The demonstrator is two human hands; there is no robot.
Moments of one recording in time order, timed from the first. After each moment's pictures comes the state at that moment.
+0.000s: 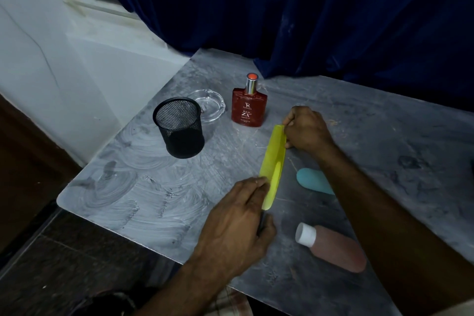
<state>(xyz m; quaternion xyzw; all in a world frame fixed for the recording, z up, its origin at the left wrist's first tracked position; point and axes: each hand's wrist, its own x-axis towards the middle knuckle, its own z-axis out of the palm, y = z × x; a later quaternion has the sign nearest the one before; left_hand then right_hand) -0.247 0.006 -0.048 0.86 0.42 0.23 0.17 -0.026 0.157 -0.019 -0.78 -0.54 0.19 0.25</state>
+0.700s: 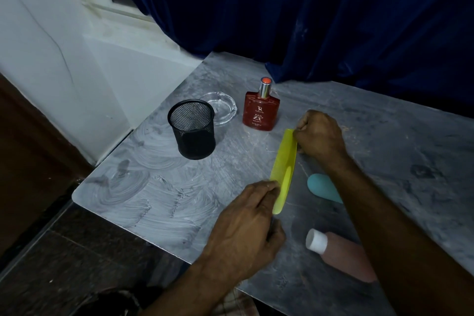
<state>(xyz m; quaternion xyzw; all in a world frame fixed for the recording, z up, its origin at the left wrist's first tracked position) -0.251 0.006 -0.046 0.86 0.42 0.23 0.19 -0.032 0.149 -0.013 -0.80 -0.55 0.13 0.22</state>
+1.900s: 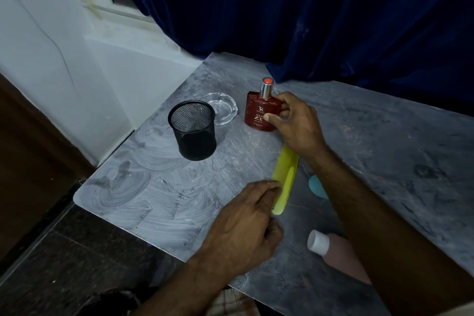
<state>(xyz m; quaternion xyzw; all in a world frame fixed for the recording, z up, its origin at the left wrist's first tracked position) -0.255 0.015 -0.046 0.87 0.40 0.21 0.21 -0.070 0.161 -0.005 -0.64 -0.64 0.16 0.39</state>
